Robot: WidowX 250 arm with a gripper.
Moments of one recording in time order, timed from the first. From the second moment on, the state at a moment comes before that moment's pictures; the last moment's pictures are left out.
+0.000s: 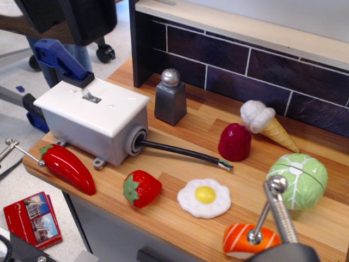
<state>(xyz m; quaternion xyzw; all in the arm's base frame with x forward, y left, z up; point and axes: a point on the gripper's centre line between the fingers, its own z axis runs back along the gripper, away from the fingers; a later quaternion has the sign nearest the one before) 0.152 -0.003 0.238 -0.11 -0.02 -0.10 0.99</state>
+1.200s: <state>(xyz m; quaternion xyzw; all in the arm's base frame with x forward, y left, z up) 0.219 0.096 0.164 -0.07 -0.03 0.02 1.00</state>
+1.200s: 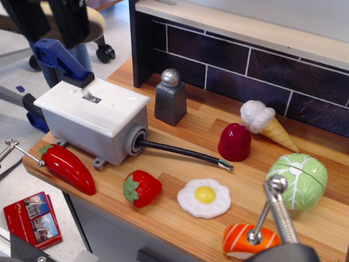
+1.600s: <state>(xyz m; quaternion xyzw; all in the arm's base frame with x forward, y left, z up) 0.228 0.120 0.113 -0.04 -0.02 0.02 1.00</state>
